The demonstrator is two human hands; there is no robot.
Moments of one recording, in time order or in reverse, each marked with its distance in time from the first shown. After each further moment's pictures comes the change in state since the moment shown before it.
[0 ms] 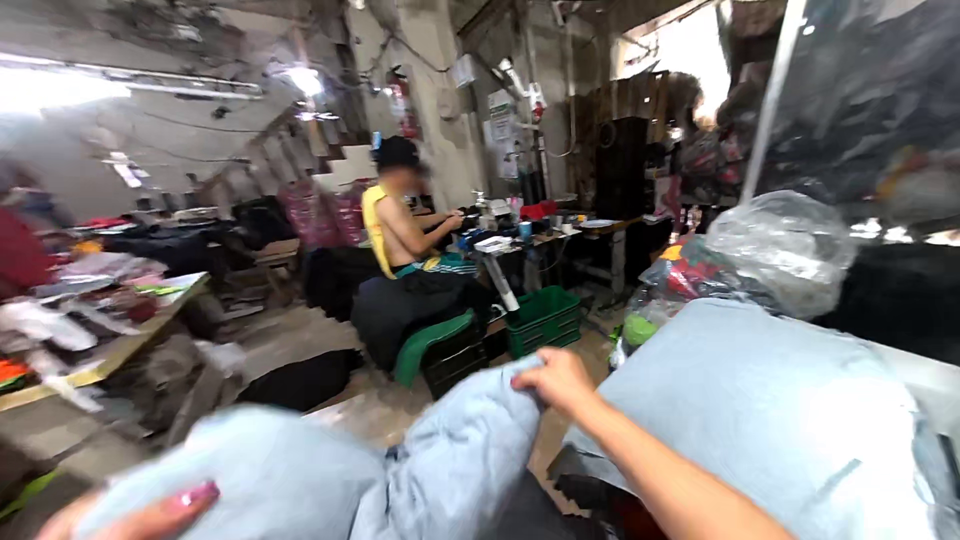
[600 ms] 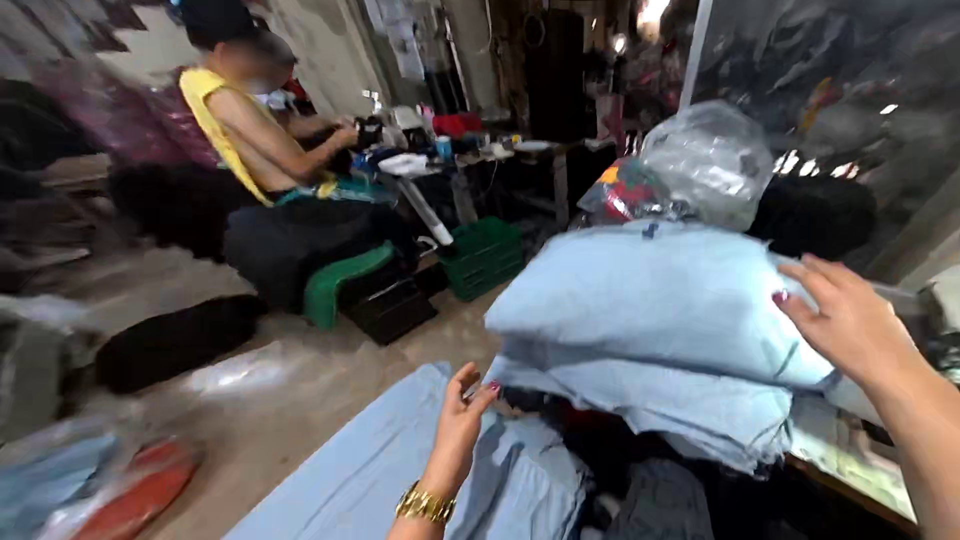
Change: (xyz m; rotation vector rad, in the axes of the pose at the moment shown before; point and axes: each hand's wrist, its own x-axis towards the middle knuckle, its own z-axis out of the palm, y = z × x) left_hand -0.123 -0.185 0.161 0.183 -0.551 -0.496; right_hand -0.206 0.141 -0.281 -1.060 0.599 0.033
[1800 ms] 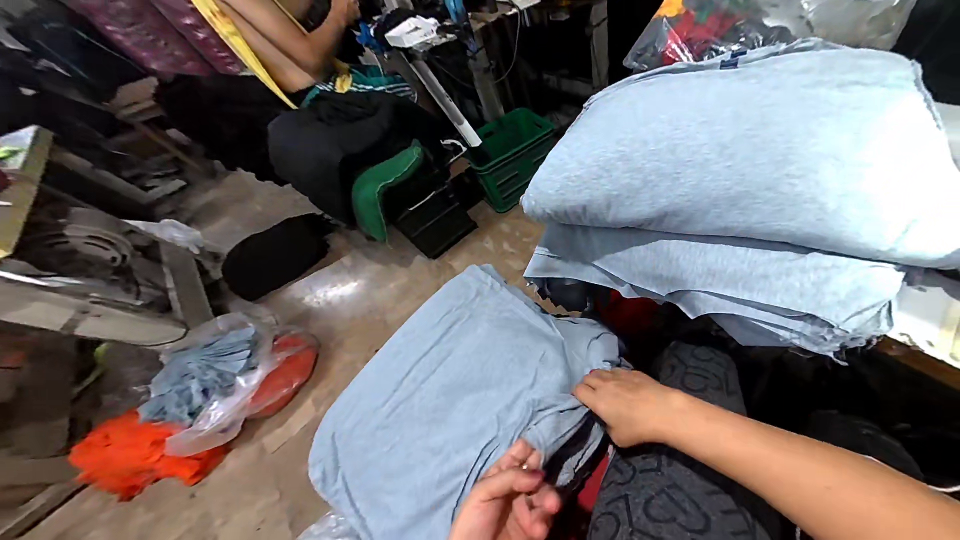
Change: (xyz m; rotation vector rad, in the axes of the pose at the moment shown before) left_hand -0.199 -0.013 -0.054 -0.748 -0.094 -0.733; right_hand -0.158 -0.230 0.179 0.339 -1.121 -0.704
